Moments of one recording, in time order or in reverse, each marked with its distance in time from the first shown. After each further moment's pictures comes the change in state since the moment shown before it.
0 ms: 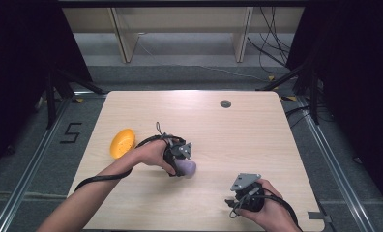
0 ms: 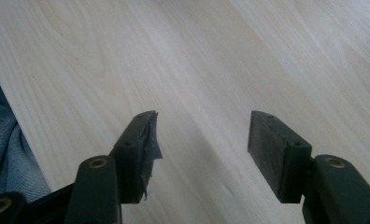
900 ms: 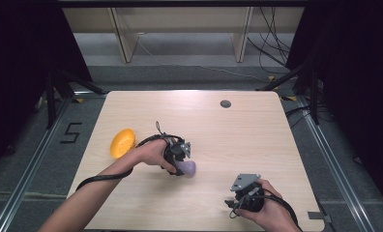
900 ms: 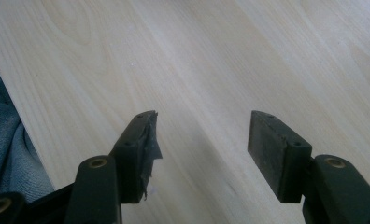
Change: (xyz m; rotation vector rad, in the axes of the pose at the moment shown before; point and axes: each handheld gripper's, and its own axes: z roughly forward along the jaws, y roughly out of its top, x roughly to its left) left arm 0.002 0.000 0.000 0.079 -0.042 -0.096; right arm 0.000 -0.001 0.002 -0.007 0.005 -0.006
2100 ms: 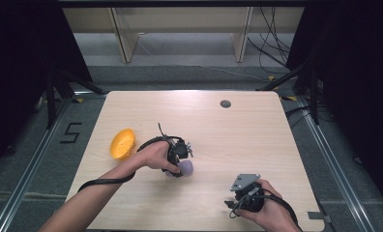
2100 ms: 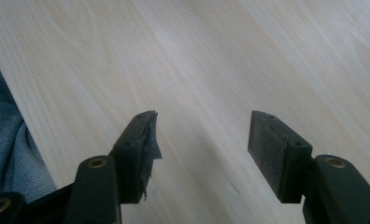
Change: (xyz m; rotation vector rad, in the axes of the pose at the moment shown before) left arm -0.007 0.007 -0.002 0.107 0.031 -0.183; right arm -0.002 0.000 0.001 0.000 0.011 -0.020
